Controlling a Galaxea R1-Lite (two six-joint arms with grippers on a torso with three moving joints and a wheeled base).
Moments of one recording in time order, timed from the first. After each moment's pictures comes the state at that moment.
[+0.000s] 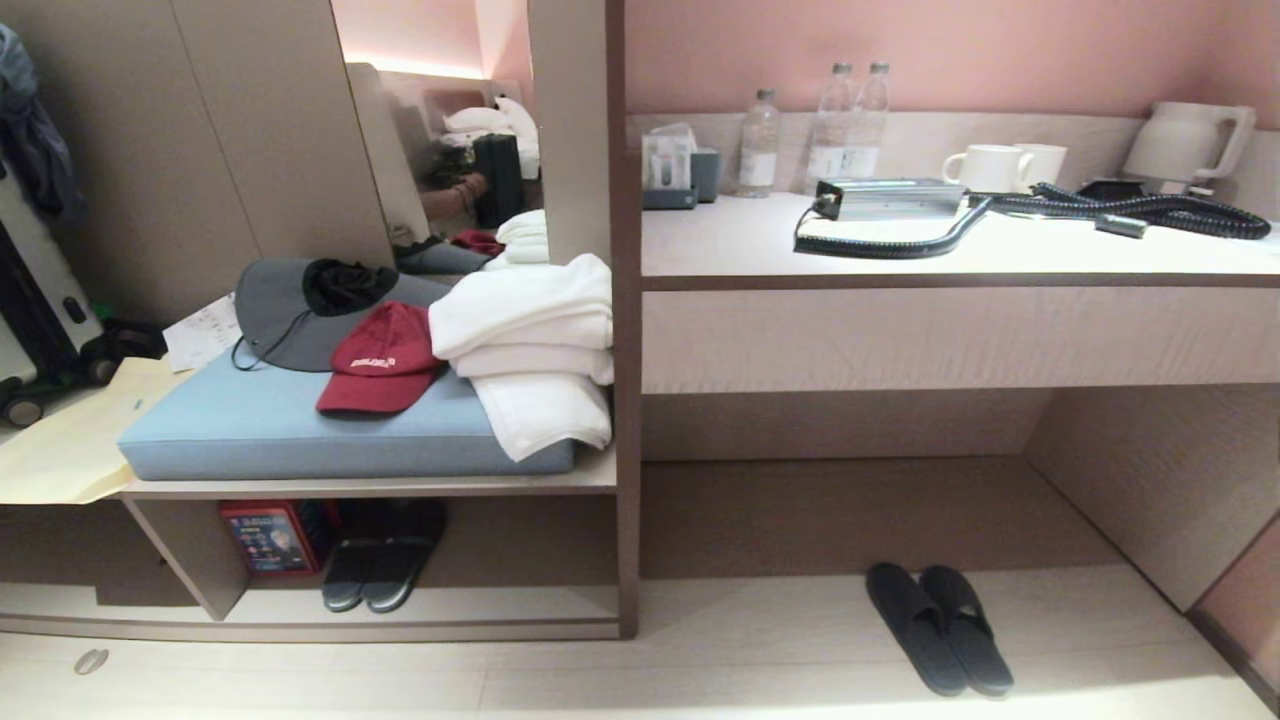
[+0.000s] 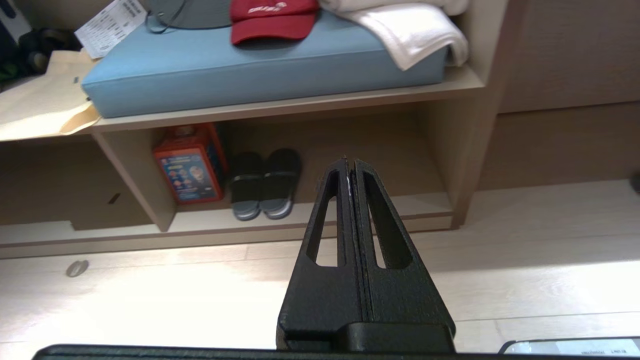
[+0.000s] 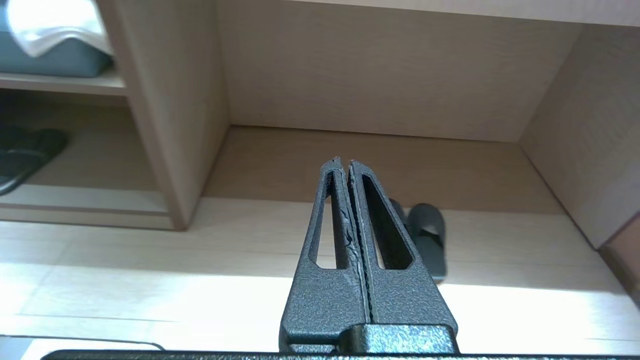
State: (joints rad) left arm 0.00 0.00 0.00 0.01 -0.01 0.07; right arm 0.01 0.00 0.00 0.00 -0.01 -0.03
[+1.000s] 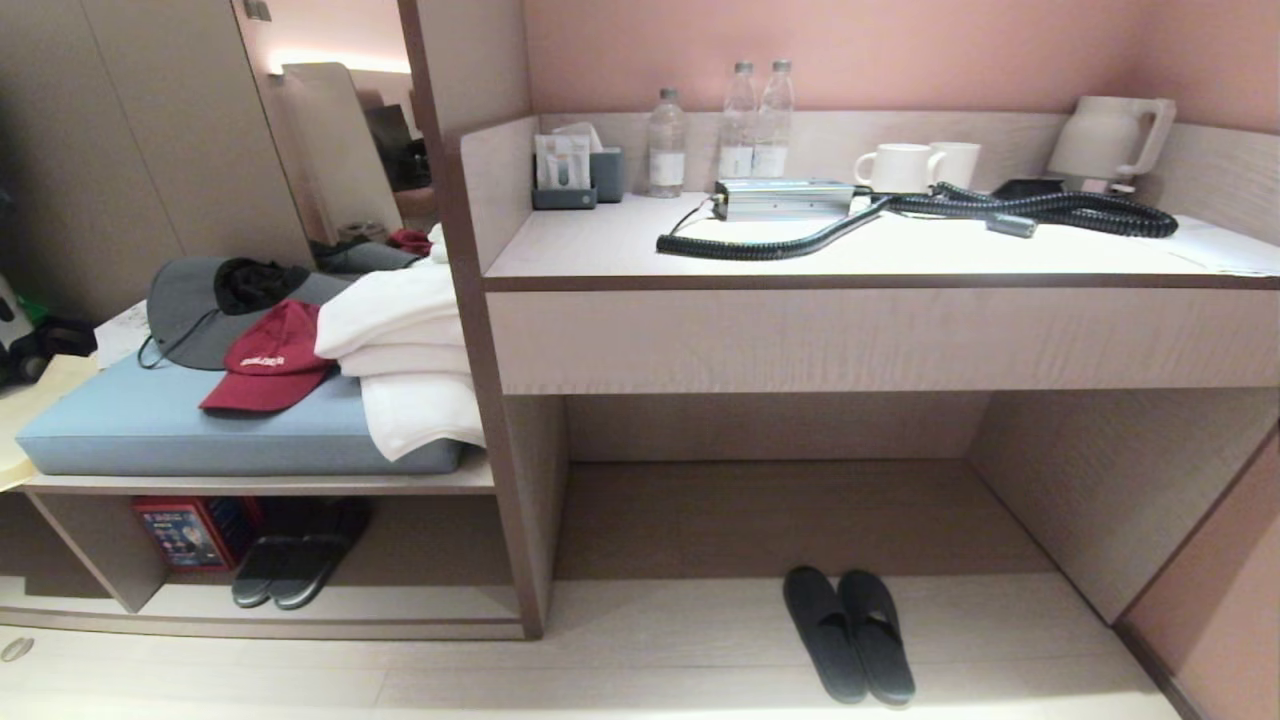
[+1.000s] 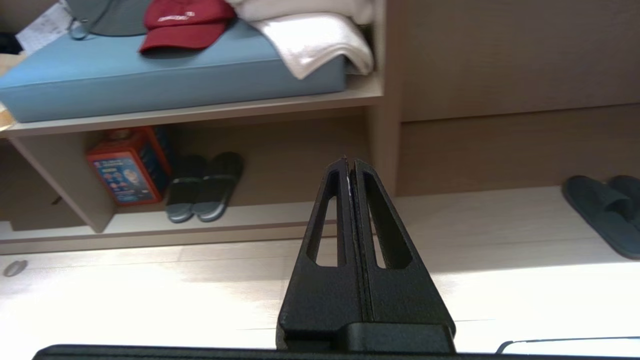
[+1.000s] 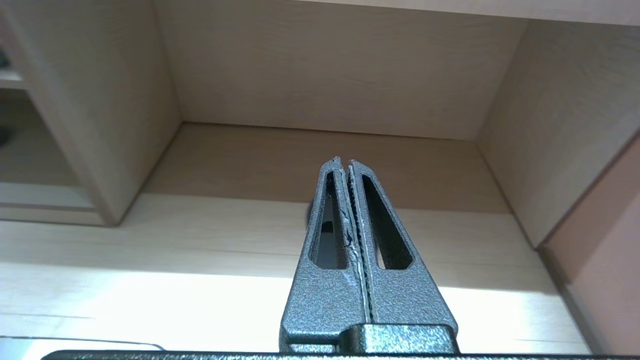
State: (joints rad) left arm 0.00 0.00 0.00 0.01 -0.01 0.07; right arm 0.01 0.00 0.00 0.00 -0.01 -0.03
